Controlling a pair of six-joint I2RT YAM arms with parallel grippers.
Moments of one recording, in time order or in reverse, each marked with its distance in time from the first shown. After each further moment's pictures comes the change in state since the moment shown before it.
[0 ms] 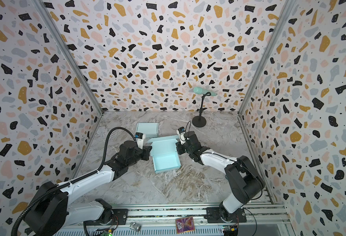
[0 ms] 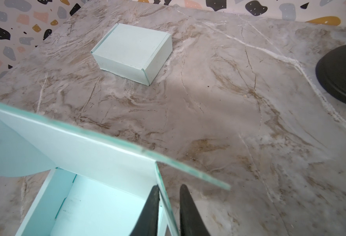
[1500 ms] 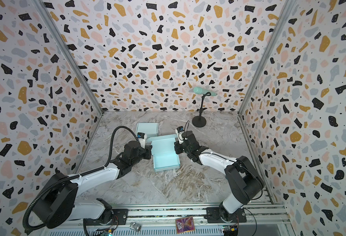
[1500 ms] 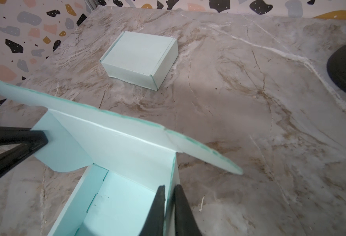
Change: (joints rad) left arm -0.032 0.120 0.006 0.108 -0.107 0.013; right arm 0.042 0.000 0.031 -0.007 0.003 0.066
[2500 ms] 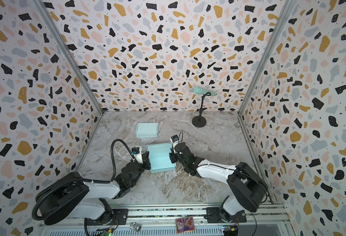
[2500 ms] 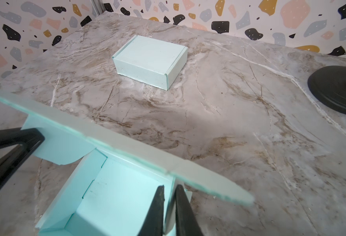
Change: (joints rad) left arm -0.230 0.023 -0.394 0.715 -0.420 0.018; right arm 0.209 -0.081 -0.152 0.145 0.272 -0.013
